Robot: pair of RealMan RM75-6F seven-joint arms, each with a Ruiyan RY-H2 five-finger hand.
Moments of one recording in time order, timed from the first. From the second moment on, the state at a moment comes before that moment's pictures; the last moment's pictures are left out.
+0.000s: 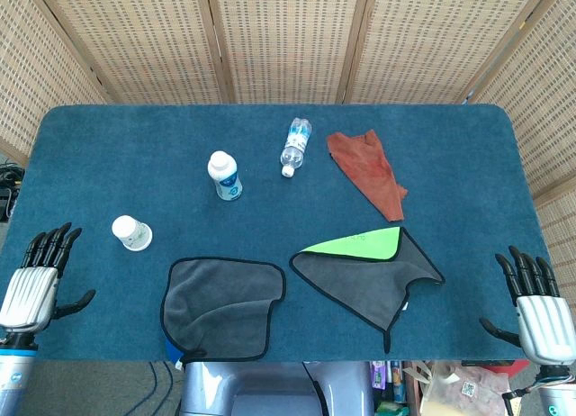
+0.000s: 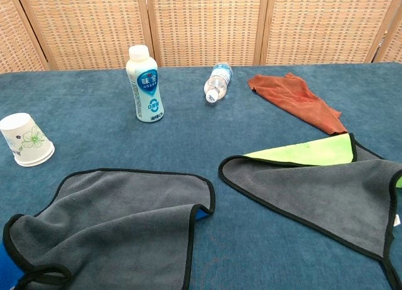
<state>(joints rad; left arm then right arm) -0.12 -1.13 -0.04 -1.82 1.46 1.45 0.17 0.01 -1.13 0.04 -1.63 -1.58 1.56 -0.10</state>
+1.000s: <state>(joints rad) -0.13 -1.13 -0.06 -1.82 1.46 1.45 0.16 0.01 -1.12 0.04 -1.63 -1.58 1.57 -0.09</state>
